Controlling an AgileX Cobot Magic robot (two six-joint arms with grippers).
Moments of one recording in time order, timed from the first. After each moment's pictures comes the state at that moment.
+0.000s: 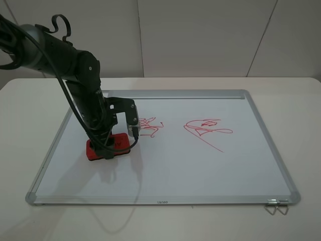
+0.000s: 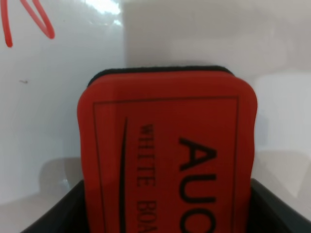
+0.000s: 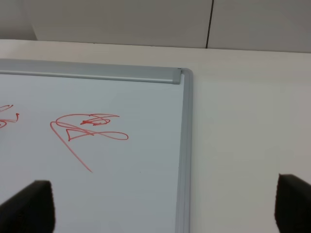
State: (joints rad) left arm -0.50 2.05 -1.17 -0.11 0.69 0.94; right arm 0.01 -0.01 -0.52 0.00 1.06 -0.02
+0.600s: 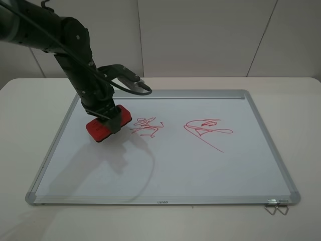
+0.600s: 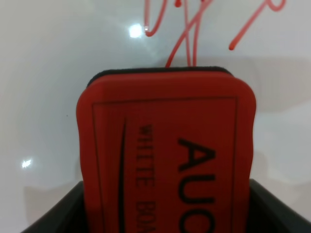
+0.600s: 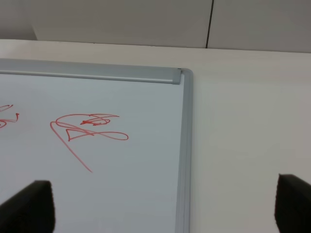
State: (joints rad) left arm -0.47 1.95 -1.25 -0.11 0.72 0.47; right arm 0.01 -0.01 -0.52 0.00 1.06 -0.02
